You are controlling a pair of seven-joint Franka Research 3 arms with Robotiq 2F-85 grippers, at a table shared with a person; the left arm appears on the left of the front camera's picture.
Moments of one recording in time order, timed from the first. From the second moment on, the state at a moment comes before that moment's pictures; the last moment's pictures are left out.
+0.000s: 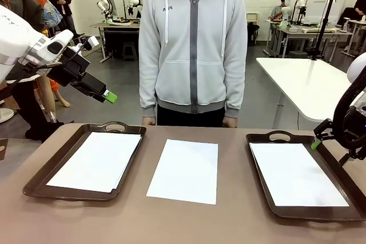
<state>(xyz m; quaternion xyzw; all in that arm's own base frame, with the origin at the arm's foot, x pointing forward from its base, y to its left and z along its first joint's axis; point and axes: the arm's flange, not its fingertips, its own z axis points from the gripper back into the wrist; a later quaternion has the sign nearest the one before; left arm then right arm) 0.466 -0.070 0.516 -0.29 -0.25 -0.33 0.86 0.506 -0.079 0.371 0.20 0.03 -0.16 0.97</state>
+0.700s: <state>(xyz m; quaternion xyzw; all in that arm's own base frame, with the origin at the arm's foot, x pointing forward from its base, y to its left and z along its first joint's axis) 0.466 -0.070 0.516 -0.29 -0.25 -0.33 0.86 0.506 -0.079 0.371 0.20 0.03 -0.16 0.97</state>
